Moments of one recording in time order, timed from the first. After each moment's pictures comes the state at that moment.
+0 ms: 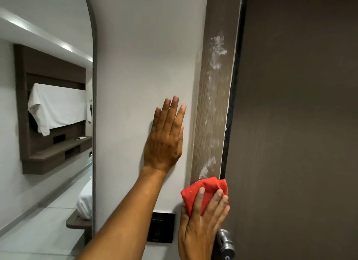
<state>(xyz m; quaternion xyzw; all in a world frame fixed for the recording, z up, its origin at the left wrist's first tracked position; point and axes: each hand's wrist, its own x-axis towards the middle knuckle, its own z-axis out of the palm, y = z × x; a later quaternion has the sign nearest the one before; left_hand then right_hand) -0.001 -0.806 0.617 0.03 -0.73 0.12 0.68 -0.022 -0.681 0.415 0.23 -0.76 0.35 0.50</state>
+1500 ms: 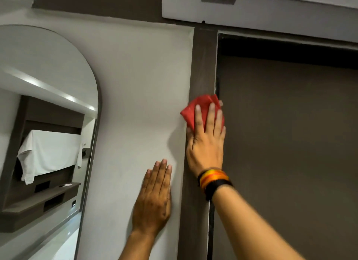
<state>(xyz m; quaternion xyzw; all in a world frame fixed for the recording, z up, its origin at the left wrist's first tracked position) 0.001 -0.806 0.618 0.08 -0.76 0.13 0.63 -0.037 -0.661 0.780 0.31 -0.71 0.32 0.54</state>
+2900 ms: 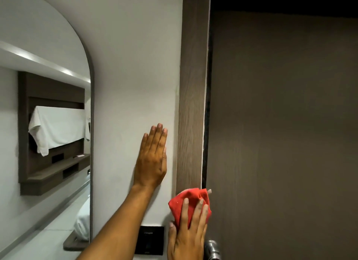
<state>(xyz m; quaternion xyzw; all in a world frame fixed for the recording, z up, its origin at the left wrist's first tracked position) 0.017 -0.791 0.627 0.08 -0.80 0.05 0.59 0.015 -0.654 0.455 0.26 -0.83 0.37 0.32</state>
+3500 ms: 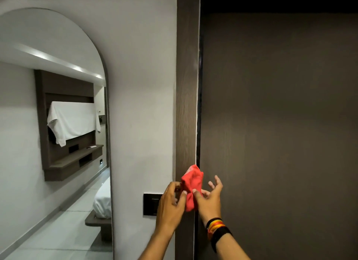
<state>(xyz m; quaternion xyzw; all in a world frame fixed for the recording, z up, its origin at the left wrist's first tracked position) 0.095 -0.667 0.484 0.15 -0.81 -0.42 0.38 0.025 -0.560 0.498 0.18 -0.65 0.74 0.03</state>
